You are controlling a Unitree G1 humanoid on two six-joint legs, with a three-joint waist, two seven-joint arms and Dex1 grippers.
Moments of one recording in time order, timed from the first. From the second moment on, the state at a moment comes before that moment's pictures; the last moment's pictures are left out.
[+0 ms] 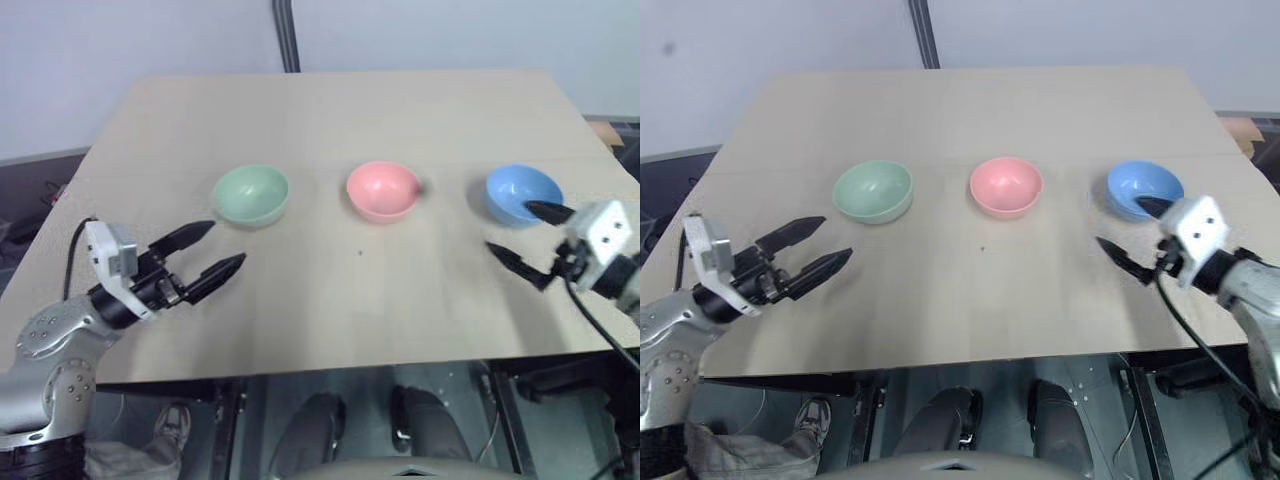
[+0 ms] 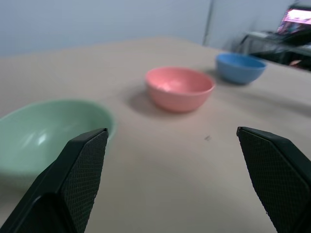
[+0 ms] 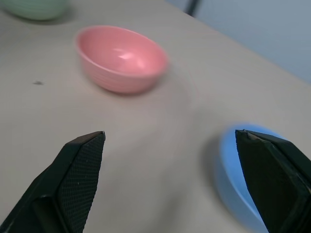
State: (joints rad) left arm 0.07 0.70 0.42 -0.28 -0.76 0.30 -0.96; right arm -0.16 -0.78 -0.12 -0.34 0.29 0.28 0.77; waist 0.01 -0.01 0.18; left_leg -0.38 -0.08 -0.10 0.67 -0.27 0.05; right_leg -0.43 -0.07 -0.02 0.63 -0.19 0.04
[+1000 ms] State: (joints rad) left arm 0.14 0.67 0.44 -0.36 -0.82 0.28 -1.11; right arm -0.79 -0.55 0.36 0.49 -0.23 -0.35 0.91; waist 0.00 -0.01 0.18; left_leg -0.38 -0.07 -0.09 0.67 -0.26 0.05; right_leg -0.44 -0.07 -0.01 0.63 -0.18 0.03
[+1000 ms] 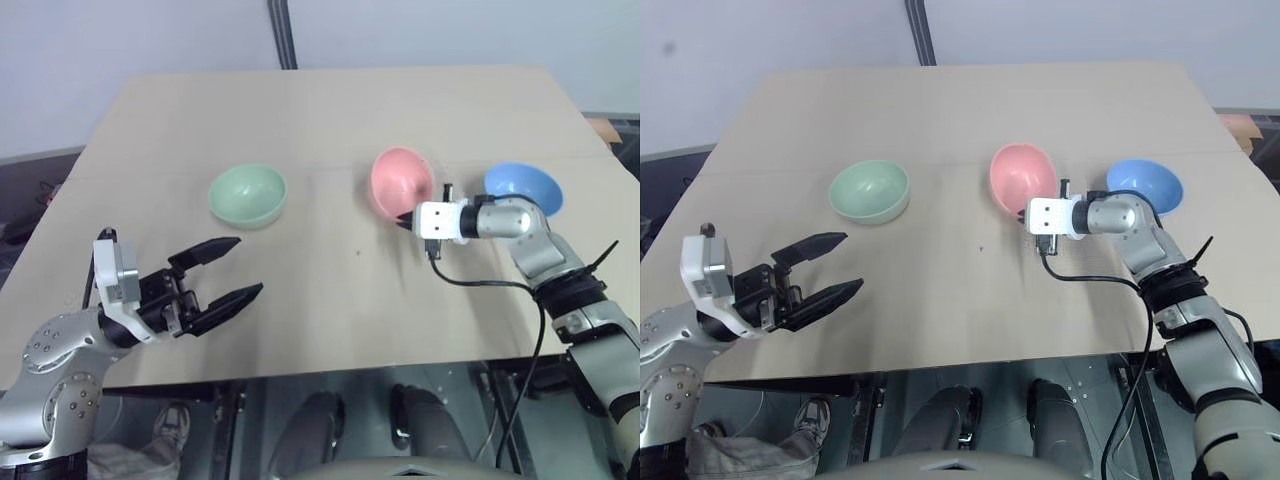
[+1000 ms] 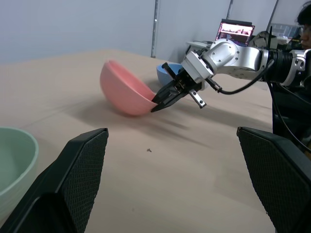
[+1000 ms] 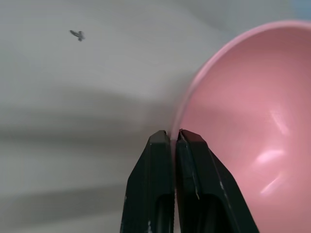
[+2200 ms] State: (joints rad) left arm -0.42 0.90 -0.11 -0.14 0.04 0.39 -0.67; right arm -0.42 -0.61 0.02 -0.54 0.19 0.60 0.95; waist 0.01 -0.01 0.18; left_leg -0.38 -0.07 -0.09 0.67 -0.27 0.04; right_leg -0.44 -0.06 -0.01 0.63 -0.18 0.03
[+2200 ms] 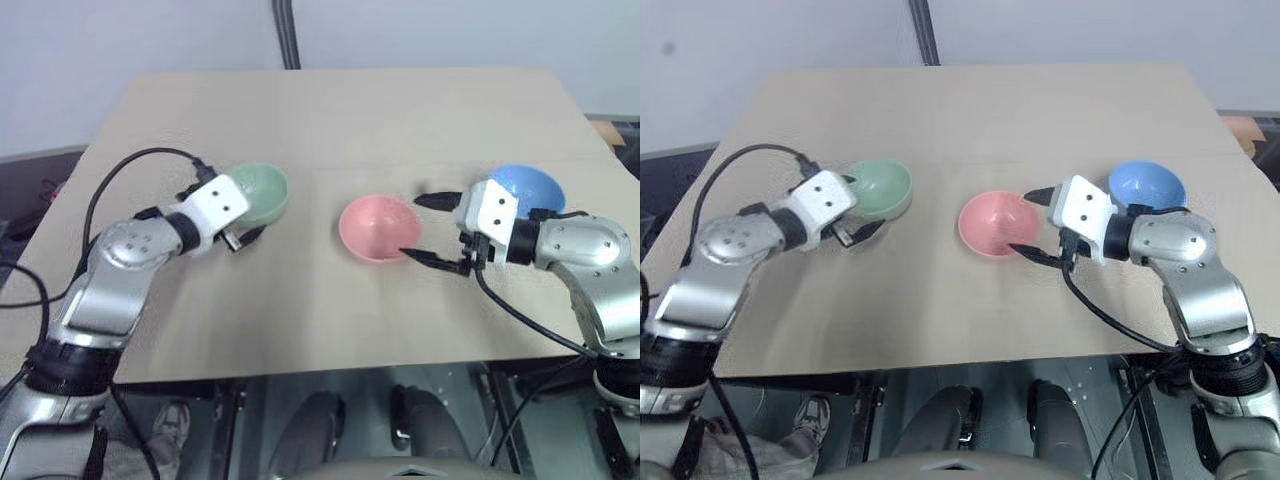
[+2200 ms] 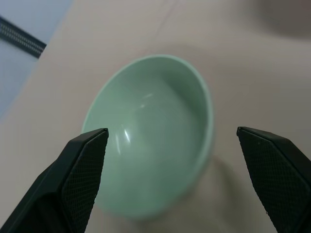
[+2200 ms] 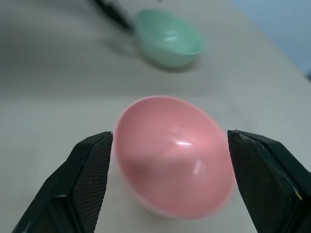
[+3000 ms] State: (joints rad) left arm -0.79 0.66 -0.26 -0.01 -0.07 0.22 -1.07; right arm -0.11 -0.65 -0.17 -0.75 0.25 0.70 0.66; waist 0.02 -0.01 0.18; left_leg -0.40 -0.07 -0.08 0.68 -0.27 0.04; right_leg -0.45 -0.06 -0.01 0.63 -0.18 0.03
